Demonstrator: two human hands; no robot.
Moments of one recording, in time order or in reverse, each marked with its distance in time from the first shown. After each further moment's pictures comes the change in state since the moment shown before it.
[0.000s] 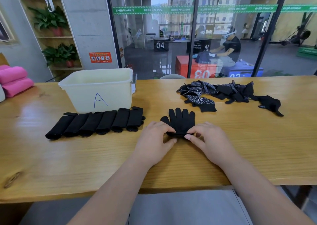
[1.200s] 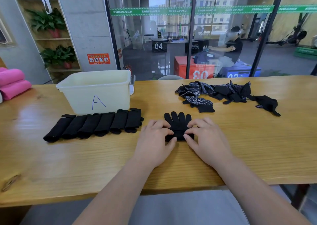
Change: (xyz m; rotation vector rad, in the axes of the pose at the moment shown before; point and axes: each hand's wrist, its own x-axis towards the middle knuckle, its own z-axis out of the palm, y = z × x) left_hand 0.001 0.005 0.009 0.217 0.064 0.026; right_hand 0.000 -0.007 0.006 -0.291 0.084 0.007
